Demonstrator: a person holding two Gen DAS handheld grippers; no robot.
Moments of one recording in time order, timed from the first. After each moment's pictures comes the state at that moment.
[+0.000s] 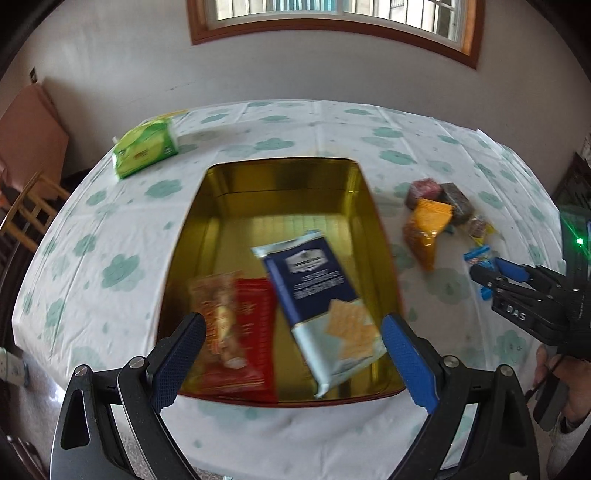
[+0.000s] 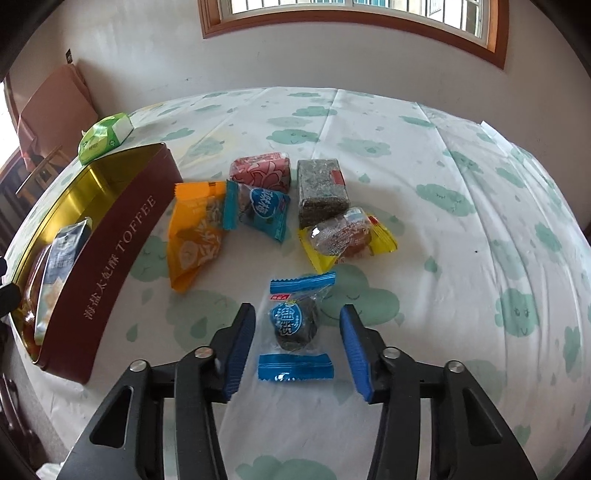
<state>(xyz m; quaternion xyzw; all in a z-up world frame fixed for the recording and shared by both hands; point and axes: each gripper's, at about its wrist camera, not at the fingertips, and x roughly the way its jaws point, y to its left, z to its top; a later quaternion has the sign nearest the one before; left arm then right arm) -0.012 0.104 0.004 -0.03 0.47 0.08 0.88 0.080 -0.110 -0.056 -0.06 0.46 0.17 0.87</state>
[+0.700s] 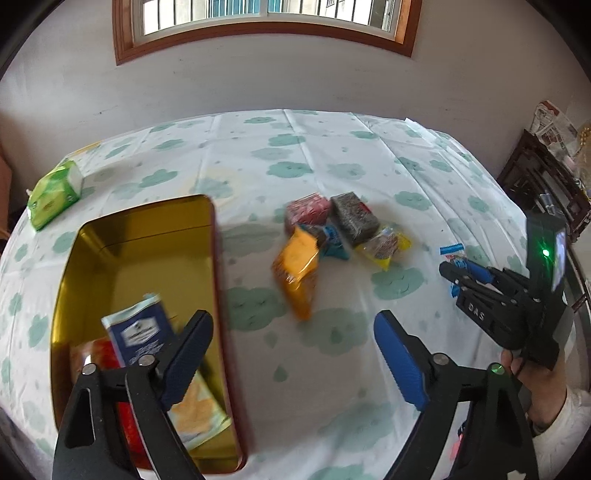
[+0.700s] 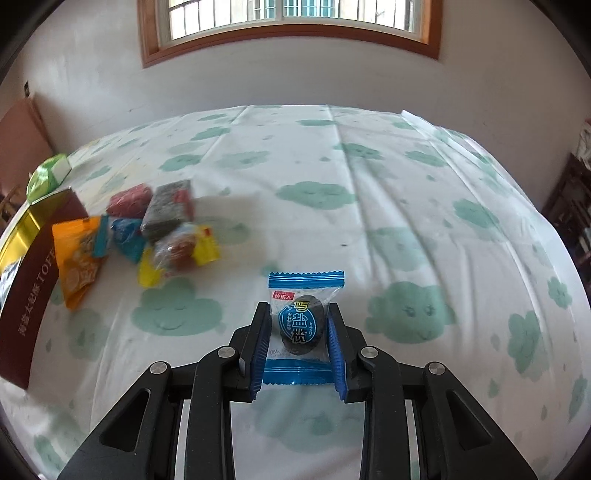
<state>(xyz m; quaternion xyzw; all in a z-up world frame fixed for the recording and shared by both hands) 0.052 0.015 0.004 -0.02 0.46 -0.04 0.89 0.106 -0.193 -0.064 -0.02 0.43 0.08 0.90</state>
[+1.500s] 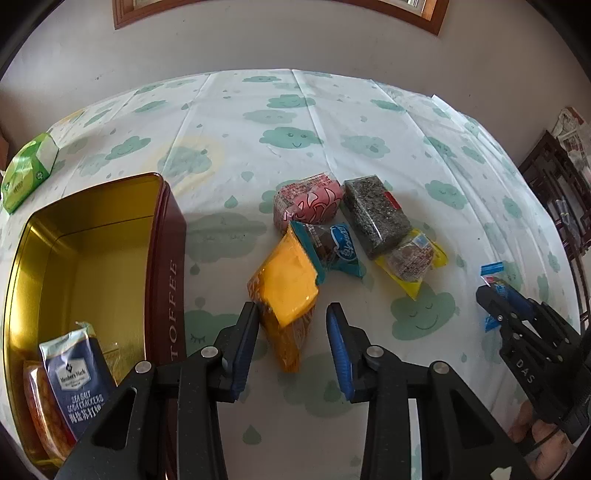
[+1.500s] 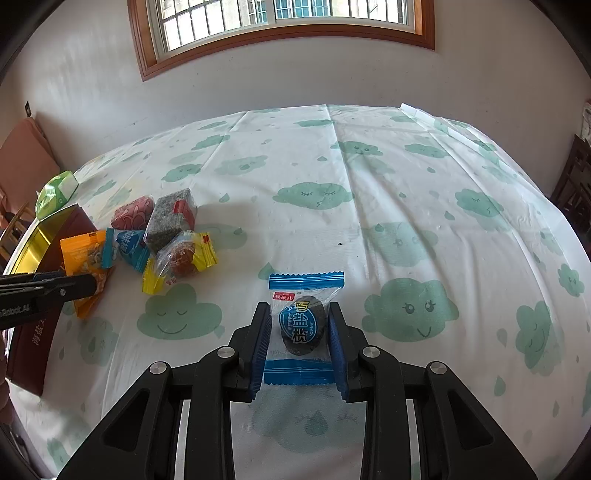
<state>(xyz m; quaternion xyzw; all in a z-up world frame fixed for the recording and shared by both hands) 0.114 0.003 -0.042 -0.05 0.52 -0.02 0.85 0.107 -0.195 -0.065 0.00 0.43 0.09 0.90</state>
